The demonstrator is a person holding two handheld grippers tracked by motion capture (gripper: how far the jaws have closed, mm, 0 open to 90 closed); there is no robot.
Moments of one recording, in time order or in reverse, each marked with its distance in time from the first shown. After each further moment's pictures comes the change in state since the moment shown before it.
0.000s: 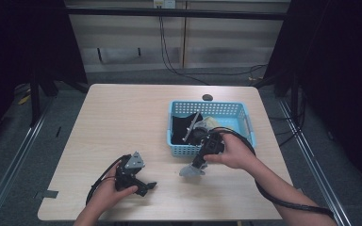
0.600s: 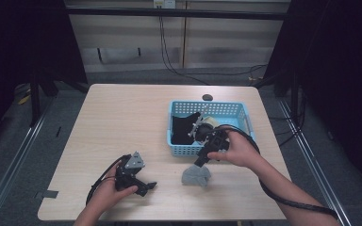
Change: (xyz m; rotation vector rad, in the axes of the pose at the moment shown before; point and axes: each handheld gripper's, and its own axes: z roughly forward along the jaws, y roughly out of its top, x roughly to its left) left arm 0.000 0.000 0.000 0.000 0.000 0.000; right arm -0.011 -0.010 -0.009 -0.045 -0.027 0.047
